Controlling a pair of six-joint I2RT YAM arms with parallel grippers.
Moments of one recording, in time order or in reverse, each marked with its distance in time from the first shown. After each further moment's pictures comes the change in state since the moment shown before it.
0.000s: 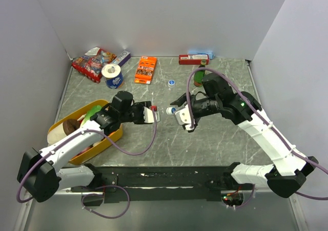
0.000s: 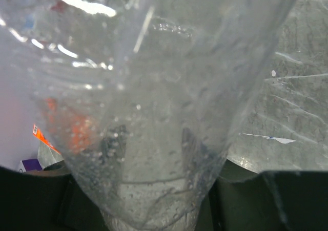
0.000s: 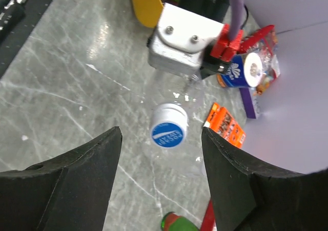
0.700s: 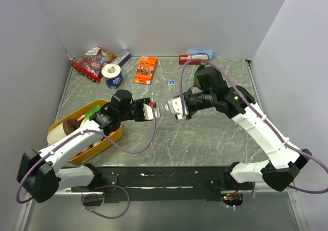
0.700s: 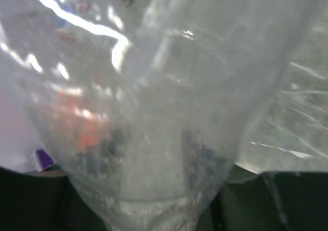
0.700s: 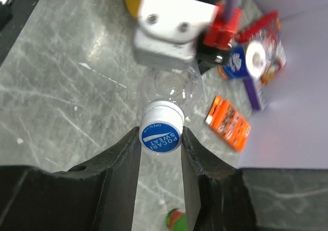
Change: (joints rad) left arm 0.000 -0.007 0.012 0.031 -0.011 -0.035; right arm 0.002 0.076 0.055 0.022 0.029 0.065
